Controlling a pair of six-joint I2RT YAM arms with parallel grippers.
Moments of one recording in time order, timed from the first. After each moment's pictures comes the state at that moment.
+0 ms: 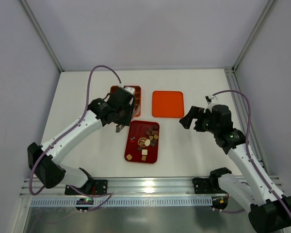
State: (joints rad) left arm -0.69 1.41 1.38 -0.94 -0.20 -0.37; right arm 0.26 0.84 0.71 -0.42 -0.21 0.44
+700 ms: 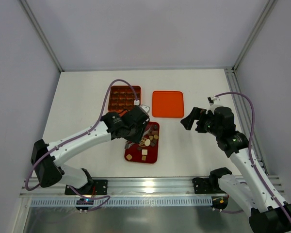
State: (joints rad) left arm -0.97 1.40 1.26 -0.95 -0.19 -0.50; right arm 0.26 0.77 0.71 -0.45 -0.20 0.44
